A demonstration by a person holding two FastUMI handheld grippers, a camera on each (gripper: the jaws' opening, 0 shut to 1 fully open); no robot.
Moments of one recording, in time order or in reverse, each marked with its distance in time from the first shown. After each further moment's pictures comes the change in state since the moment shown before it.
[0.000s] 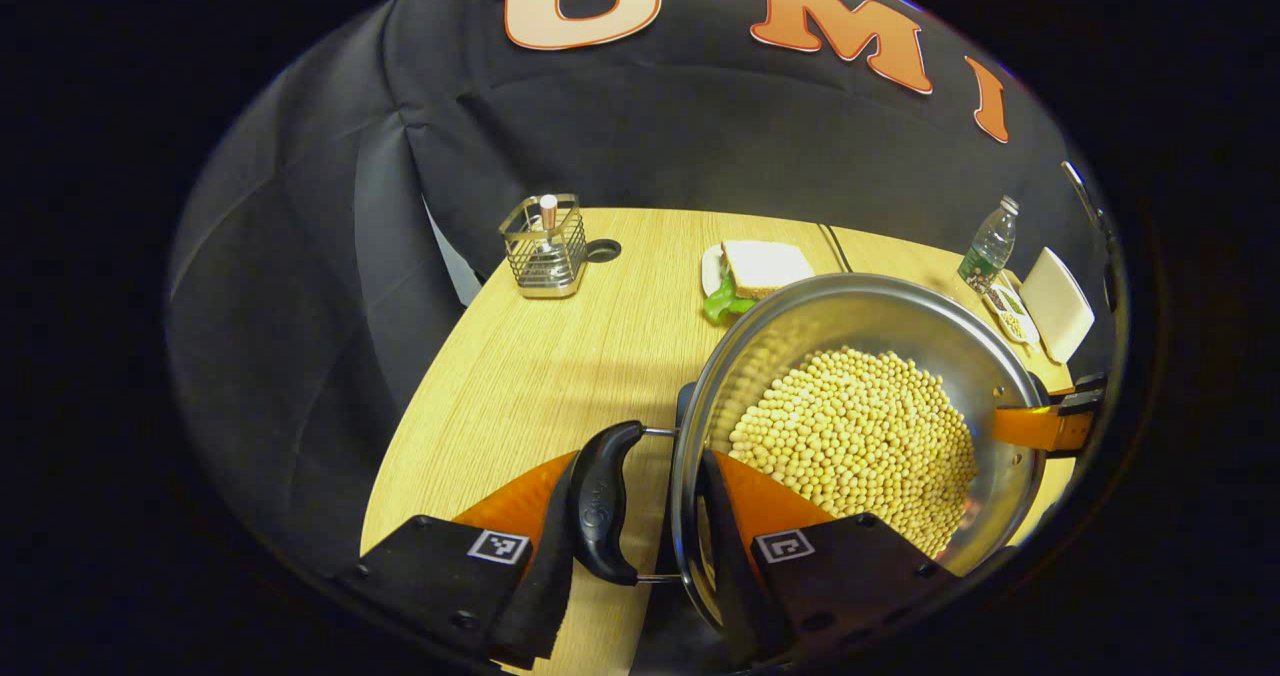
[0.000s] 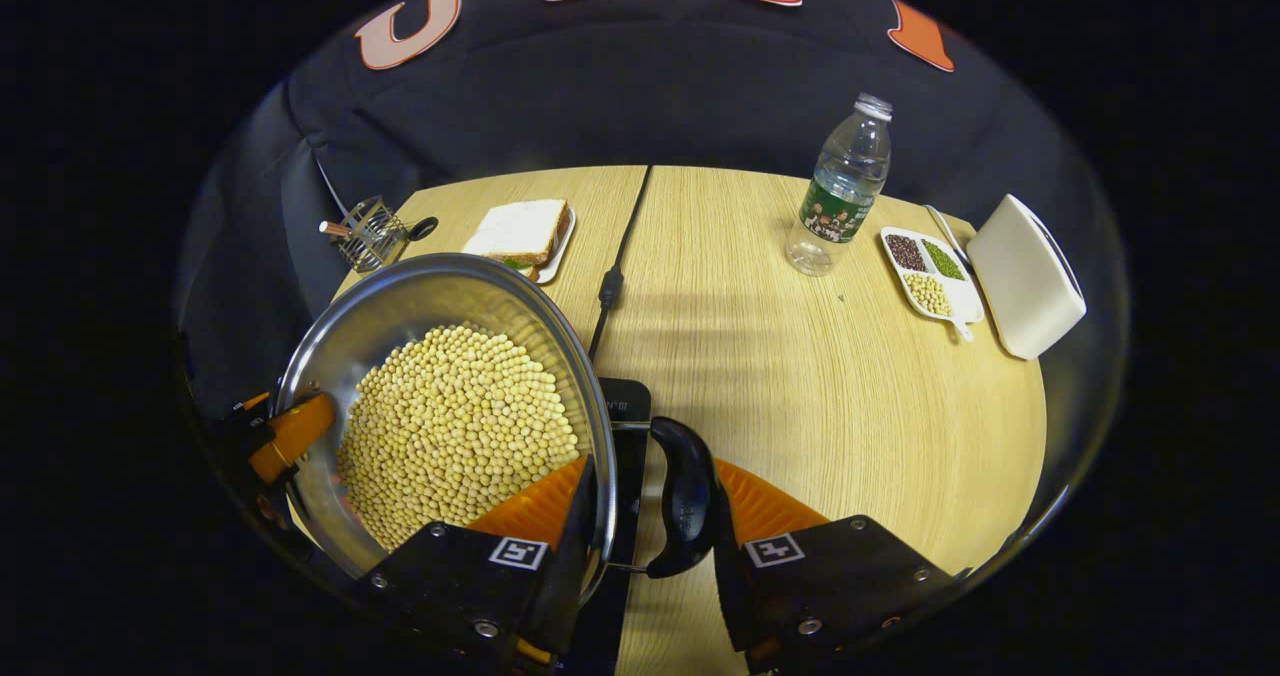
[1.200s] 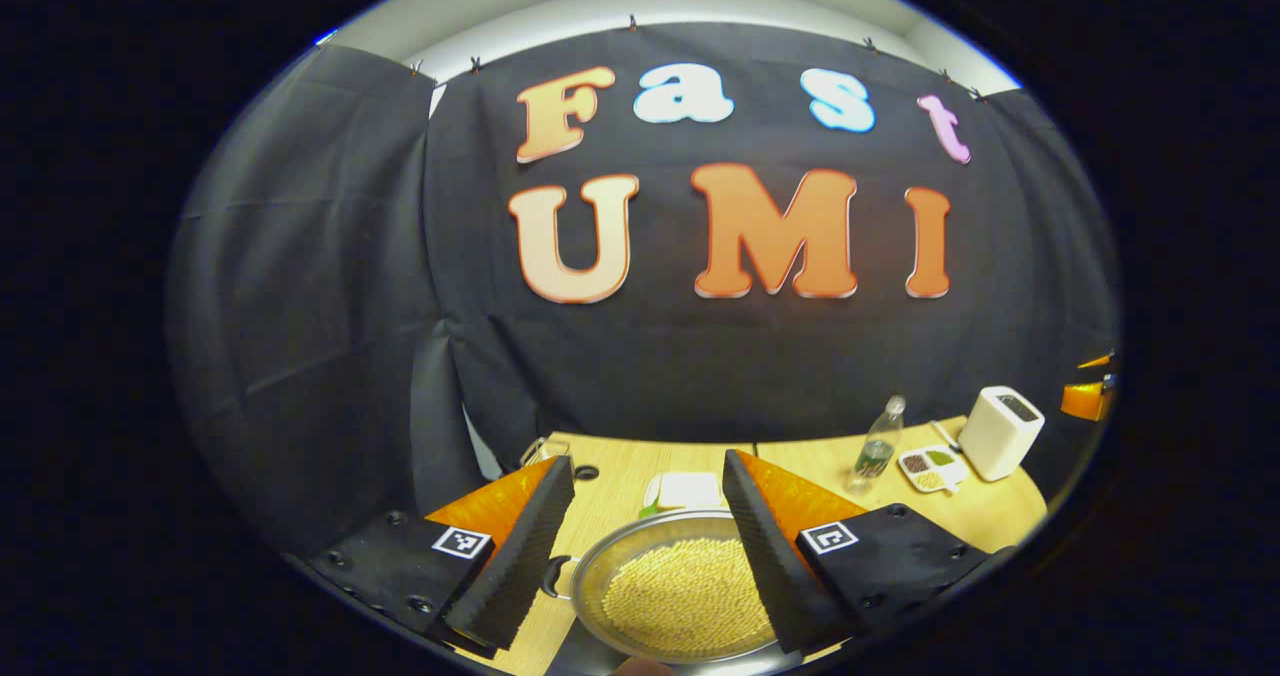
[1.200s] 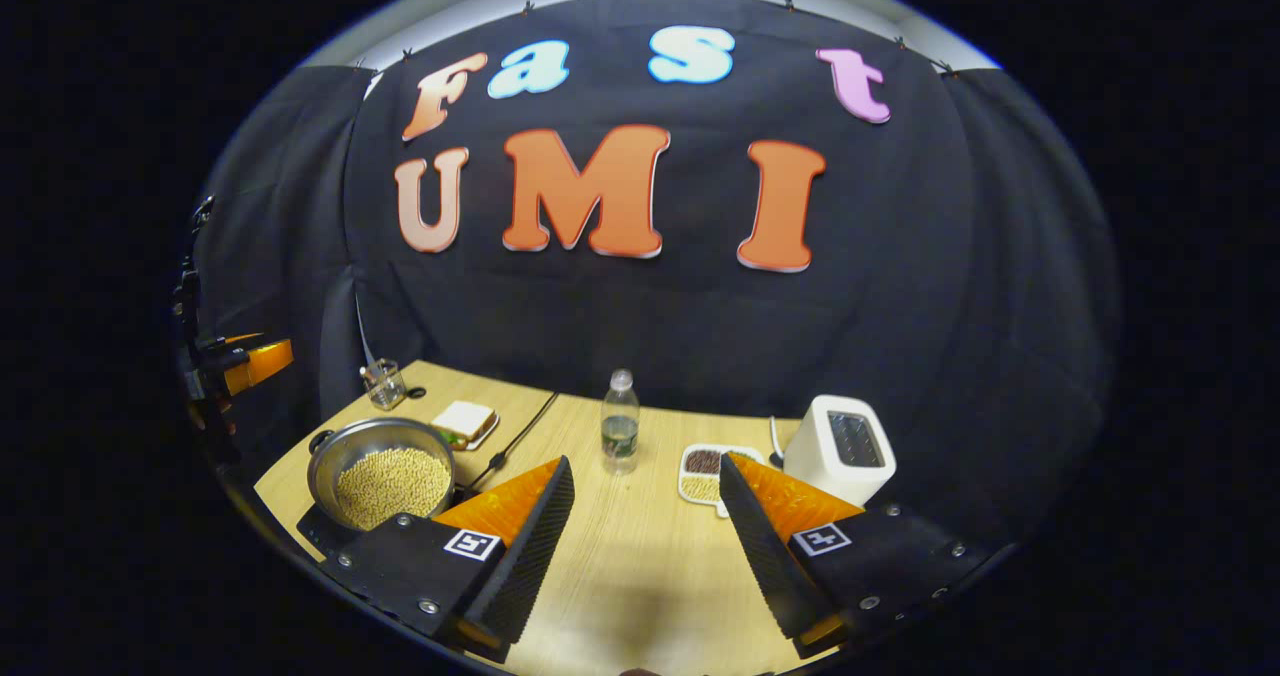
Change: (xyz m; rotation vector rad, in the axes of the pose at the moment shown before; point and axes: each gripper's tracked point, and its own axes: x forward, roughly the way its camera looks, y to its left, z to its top) left arm -0.266 -0.100 0.192 0.001 -0.663 0.049; right arm -0.282 -0.253 0.100 -0.092 -0.750 -0.055
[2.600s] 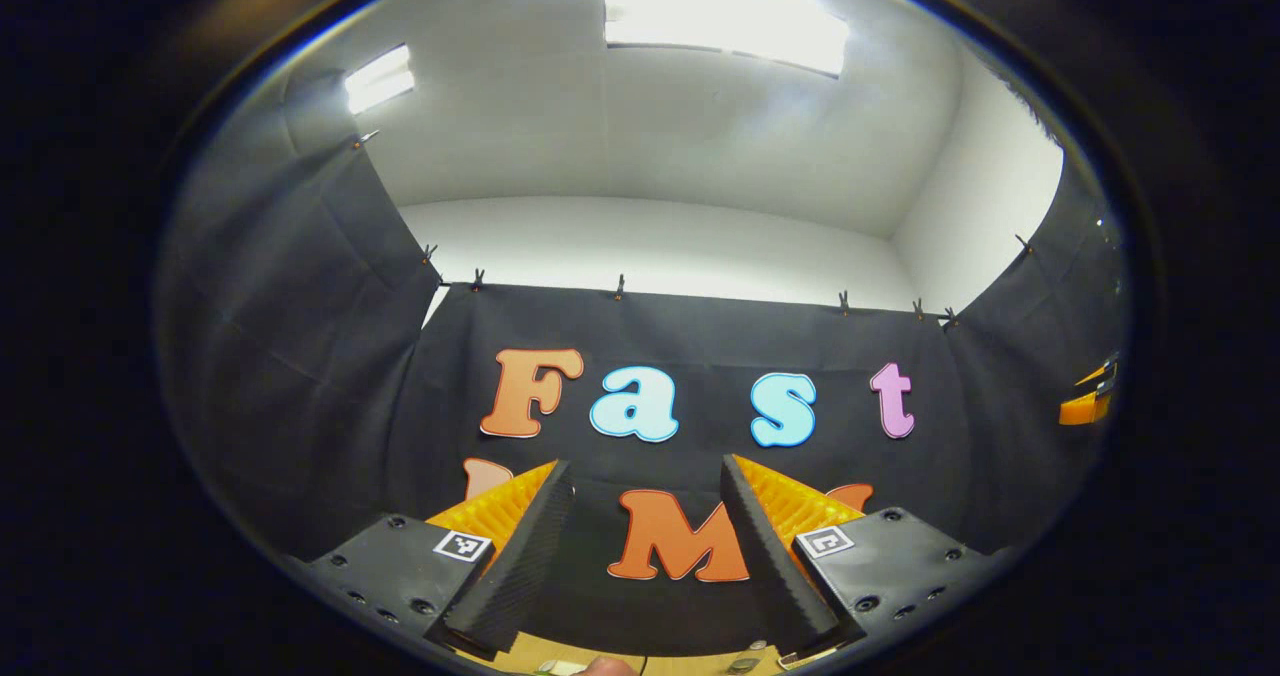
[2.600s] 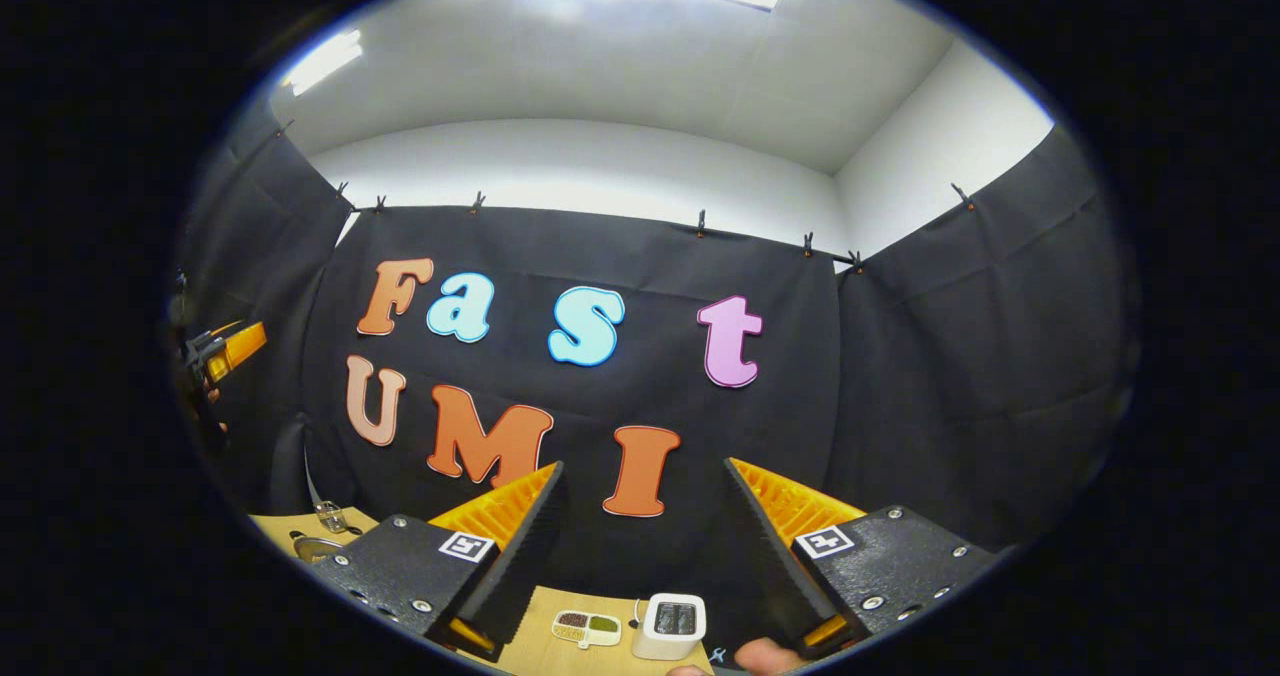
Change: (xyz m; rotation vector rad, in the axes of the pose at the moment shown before) left arm -0.130 -0.052 0.302 -0.197 -0.723 -0.088; right arm -0.167 -0.132 0.247 -0.059 -0.541 -0.213
